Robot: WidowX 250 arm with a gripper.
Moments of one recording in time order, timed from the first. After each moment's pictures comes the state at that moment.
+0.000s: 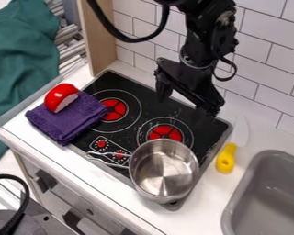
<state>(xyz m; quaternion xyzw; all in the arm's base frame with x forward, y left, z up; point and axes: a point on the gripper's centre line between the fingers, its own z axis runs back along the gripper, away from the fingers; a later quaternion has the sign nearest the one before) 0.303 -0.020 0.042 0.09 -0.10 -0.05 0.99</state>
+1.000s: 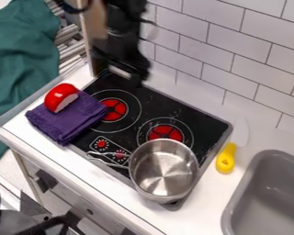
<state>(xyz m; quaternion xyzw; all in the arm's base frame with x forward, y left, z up) 0.296 0.127 0.040 0.08 -0.09 0.08 0.99</state>
